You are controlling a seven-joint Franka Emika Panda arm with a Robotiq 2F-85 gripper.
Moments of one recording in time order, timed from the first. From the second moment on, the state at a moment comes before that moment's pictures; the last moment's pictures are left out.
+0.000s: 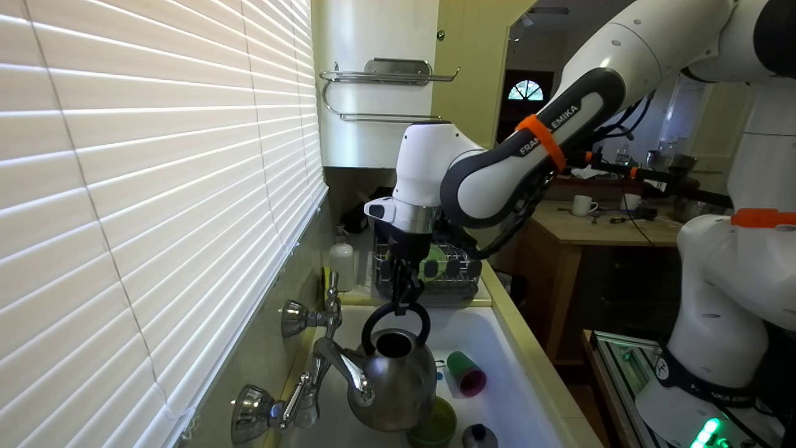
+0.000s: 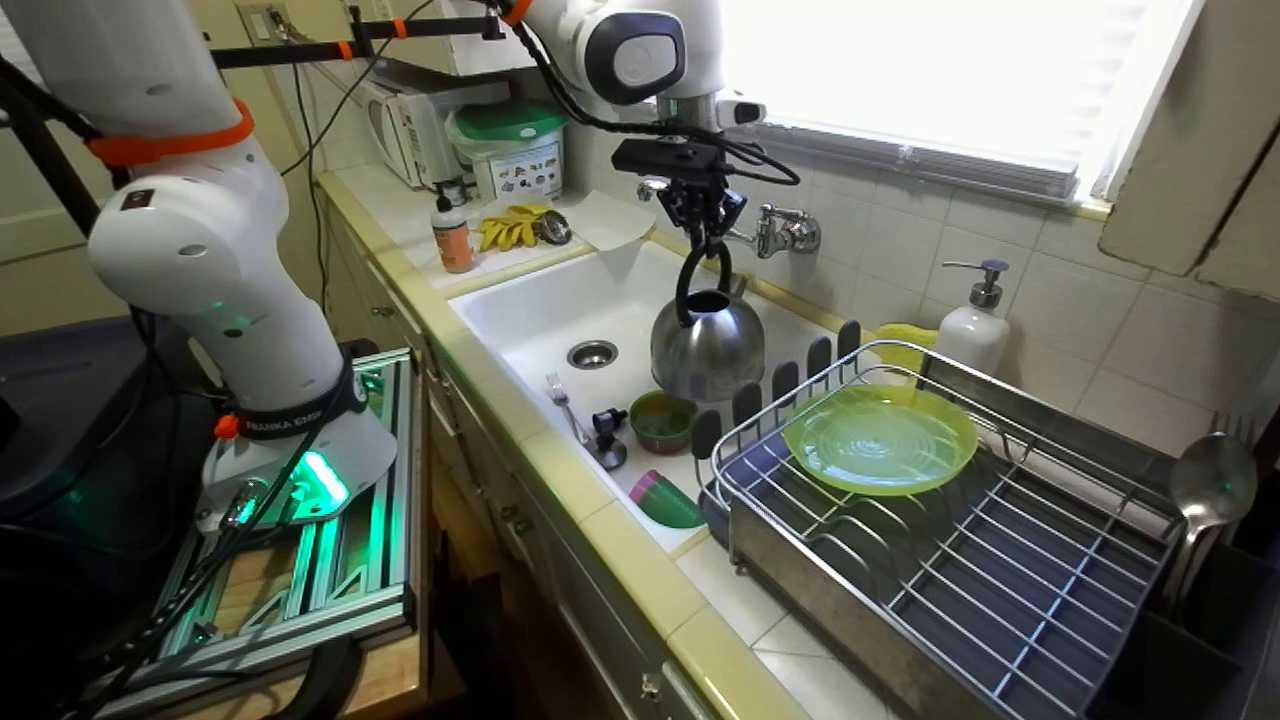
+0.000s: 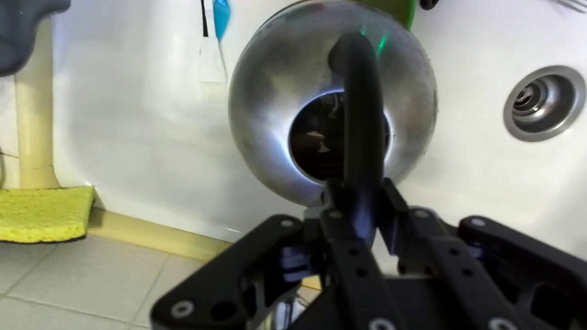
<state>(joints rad) 0.02 0.03 0.08 -2.31 0.01 2.46 -0.53</state>
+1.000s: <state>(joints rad) 0.07 -0.02 0.11 -2.33 0.25 2.44 -0.77</state>
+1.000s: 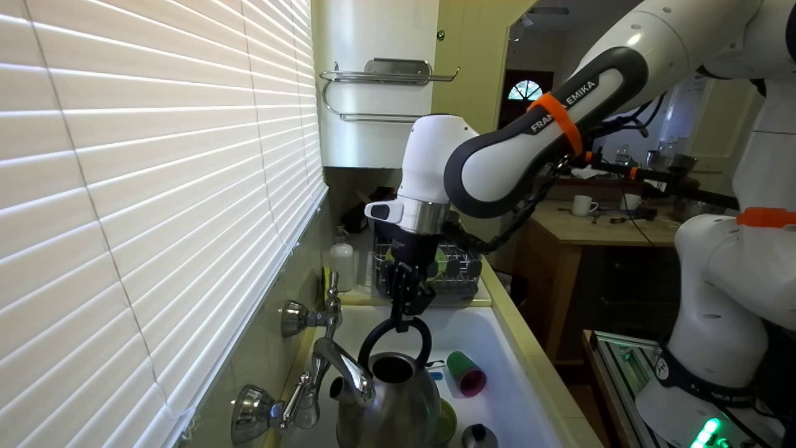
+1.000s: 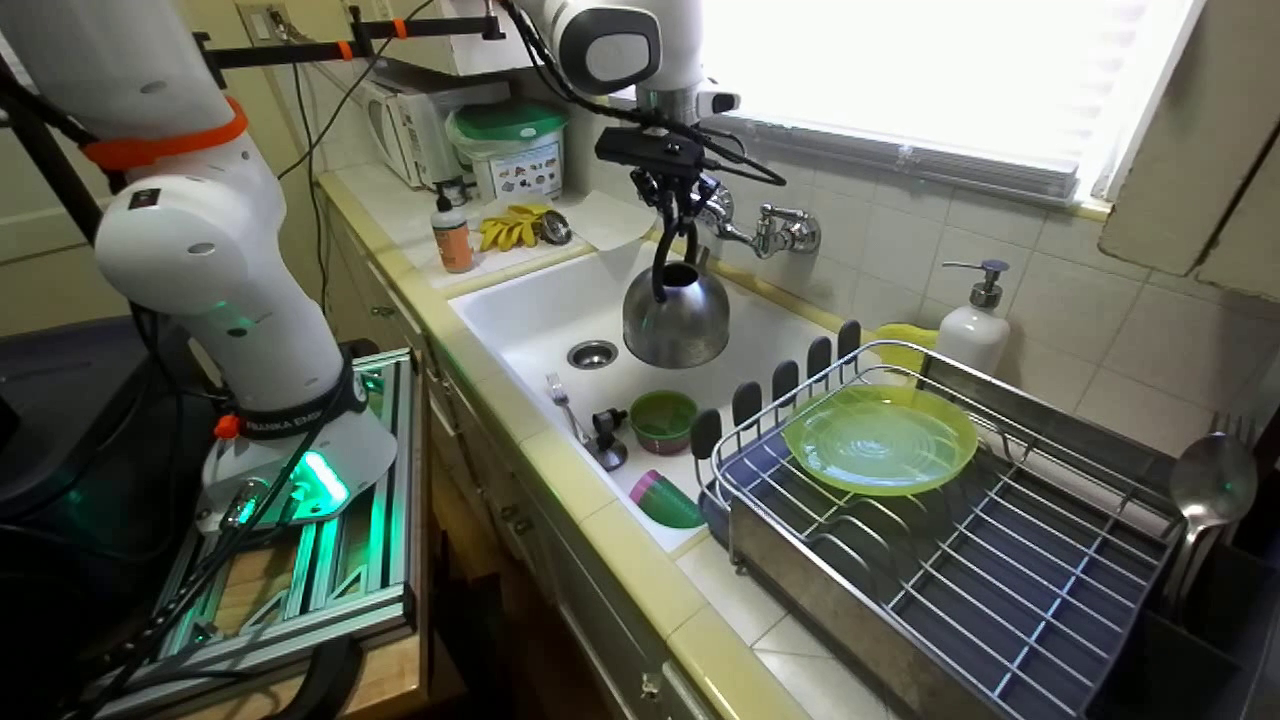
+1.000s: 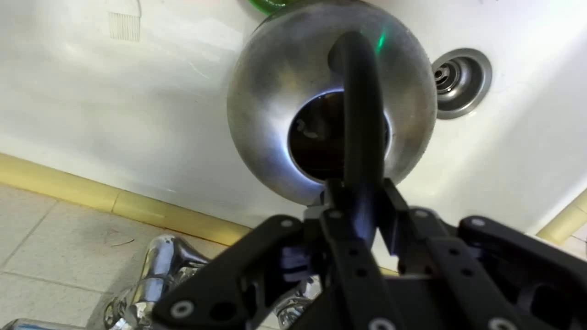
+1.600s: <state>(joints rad) 0.15 0.06 0.18 -2.32 0.22 2.44 -0.70</state>
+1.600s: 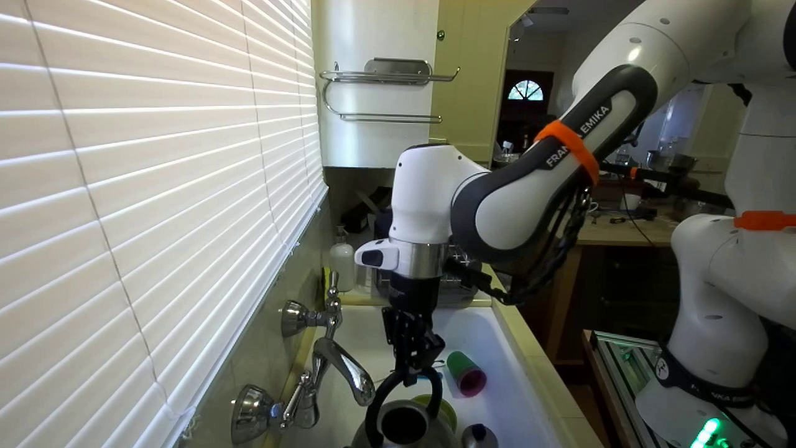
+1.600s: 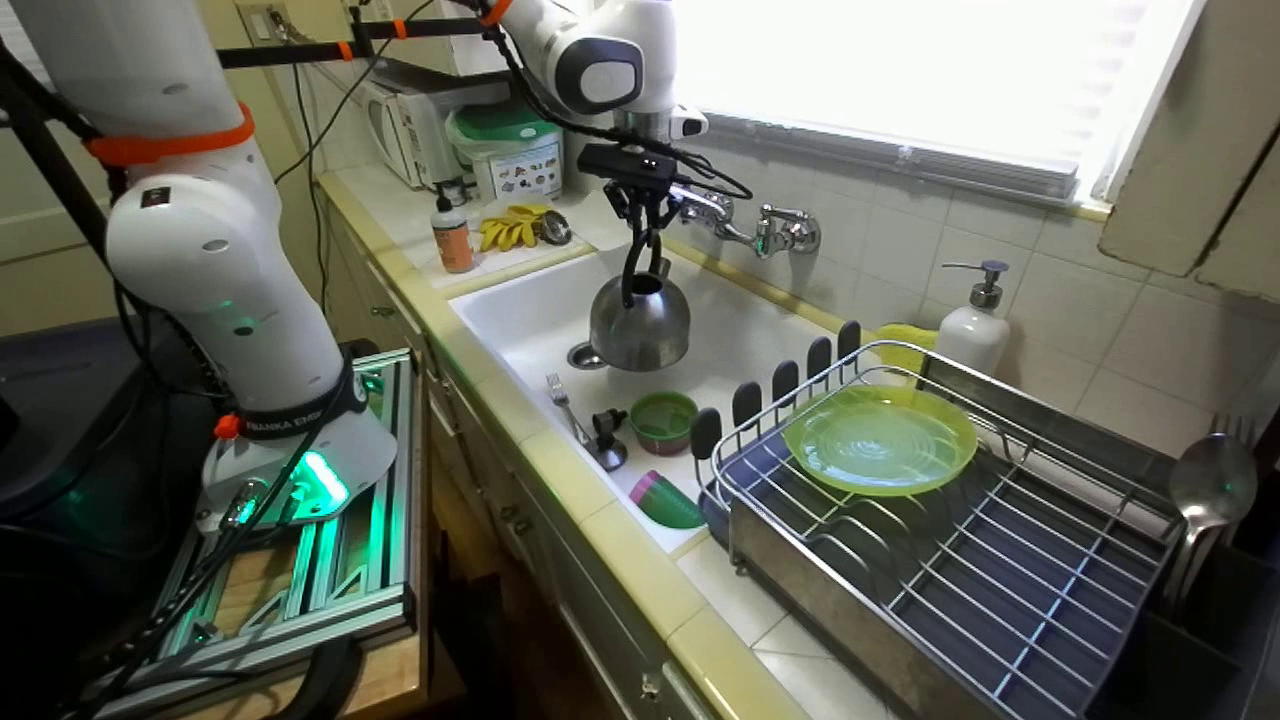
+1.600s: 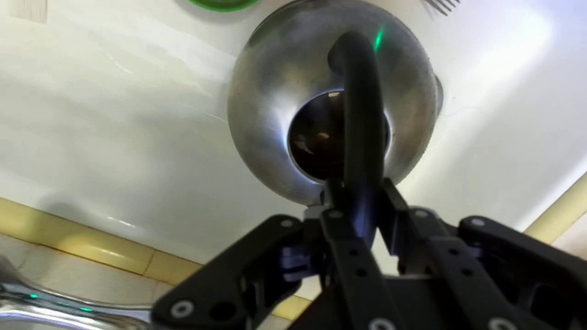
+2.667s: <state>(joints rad) 0.19 0.20 0.23 -2.29 0.02 2.50 -0.43</state>
